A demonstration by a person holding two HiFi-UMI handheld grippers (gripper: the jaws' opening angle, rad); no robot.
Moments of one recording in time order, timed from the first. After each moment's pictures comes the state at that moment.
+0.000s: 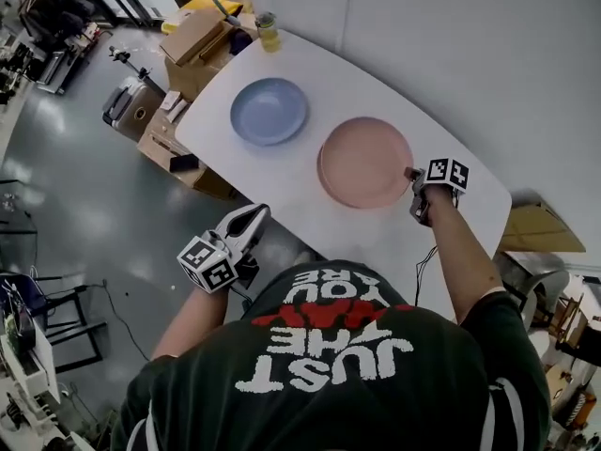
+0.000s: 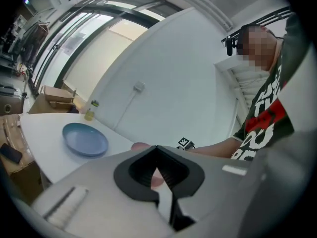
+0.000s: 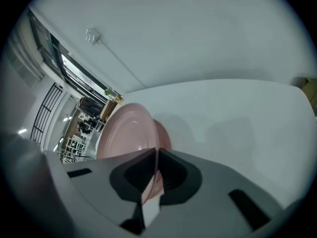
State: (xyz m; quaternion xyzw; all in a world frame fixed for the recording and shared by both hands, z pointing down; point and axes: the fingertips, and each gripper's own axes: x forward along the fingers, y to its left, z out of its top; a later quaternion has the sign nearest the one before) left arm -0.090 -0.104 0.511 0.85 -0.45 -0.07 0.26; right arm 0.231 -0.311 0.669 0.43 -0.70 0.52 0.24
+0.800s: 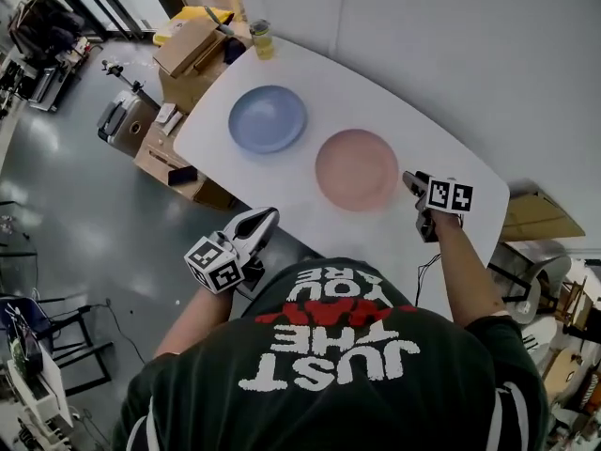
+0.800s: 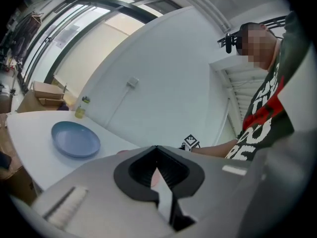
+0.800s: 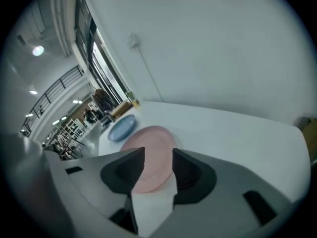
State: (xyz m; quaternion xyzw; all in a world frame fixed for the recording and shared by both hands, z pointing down) left arm -0.098 -0.115 0.515 0.87 -0.41 -0.06 0.27; right arm 0.213 -0.284 0.620 0.44 -0.78 0.37 0.25
